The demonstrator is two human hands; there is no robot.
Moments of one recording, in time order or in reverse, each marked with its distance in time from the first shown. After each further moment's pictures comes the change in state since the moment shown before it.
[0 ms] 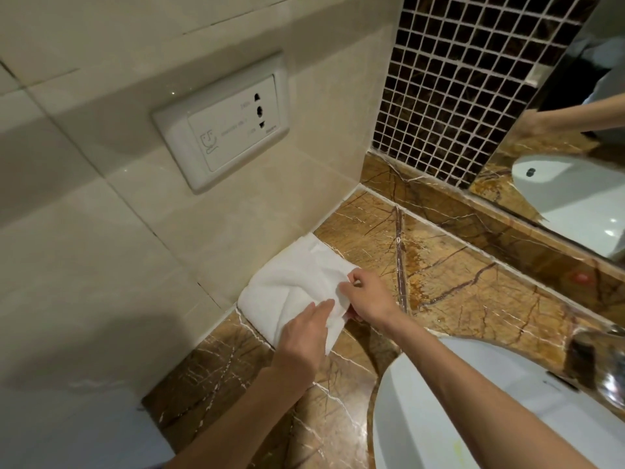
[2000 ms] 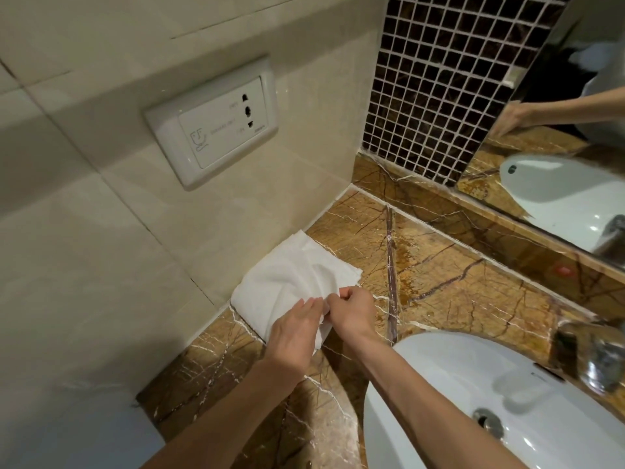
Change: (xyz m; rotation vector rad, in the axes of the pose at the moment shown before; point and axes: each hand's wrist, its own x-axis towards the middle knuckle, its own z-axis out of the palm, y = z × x) left_hand -0.006 0.003 0.000 0.178 0.077 0.116; right_hand -0.034 -0.006 0.032 0.204 0.254 0.187
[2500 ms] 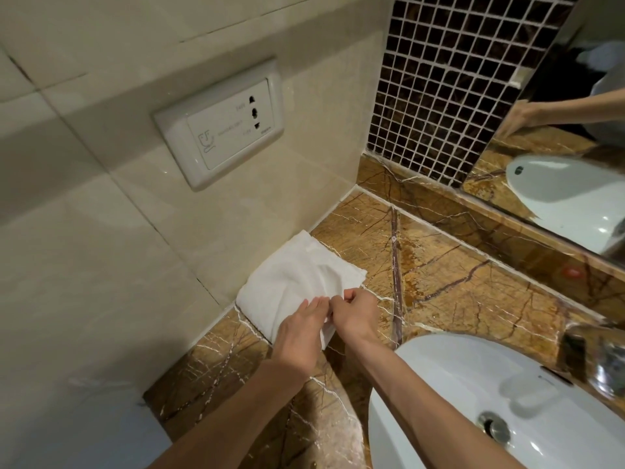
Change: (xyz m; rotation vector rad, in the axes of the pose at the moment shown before) left_hand 0.002 0.002 0.001 -0.045 -0.007 -0.015; right_hand -0.002 0.003 0.005 0.011 0.064 -0.005
